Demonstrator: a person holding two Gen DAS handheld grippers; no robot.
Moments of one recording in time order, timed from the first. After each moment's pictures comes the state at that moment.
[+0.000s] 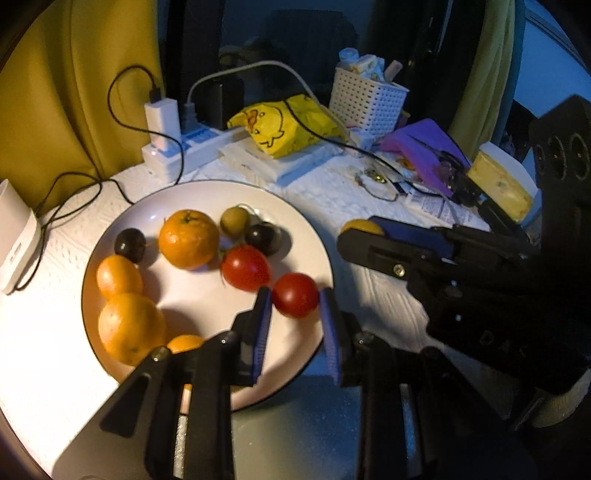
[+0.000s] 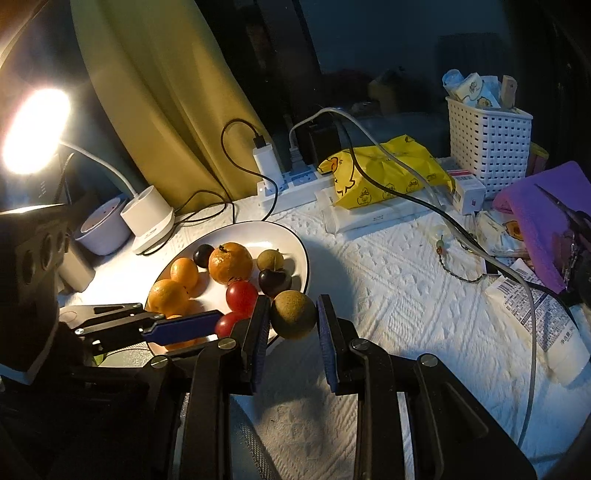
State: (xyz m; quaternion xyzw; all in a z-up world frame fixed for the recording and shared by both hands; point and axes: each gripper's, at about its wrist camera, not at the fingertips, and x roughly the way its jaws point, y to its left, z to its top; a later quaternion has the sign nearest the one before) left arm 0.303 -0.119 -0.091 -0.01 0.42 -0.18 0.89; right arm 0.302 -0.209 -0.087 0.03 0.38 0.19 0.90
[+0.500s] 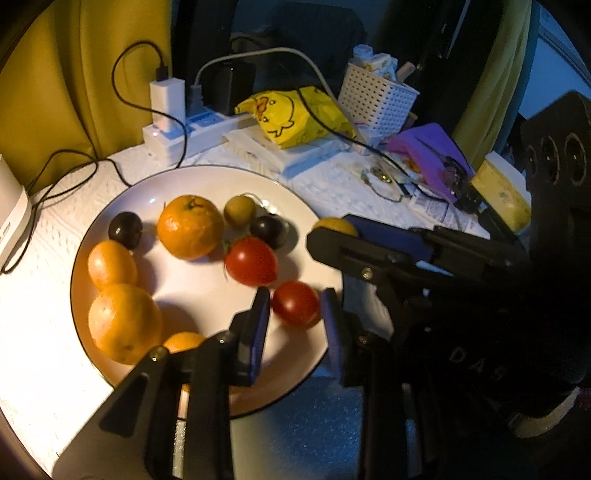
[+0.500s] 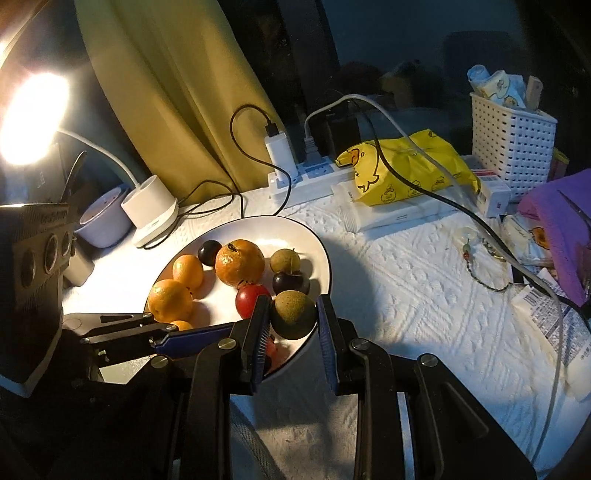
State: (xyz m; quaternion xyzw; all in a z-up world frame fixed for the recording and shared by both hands) left arm 0.310 -0.112 -0.097 -0.05 0.44 -0.19 0.88; right arm 0.317 -0.190 -0.096 0.03 0.40 0.20 0.89
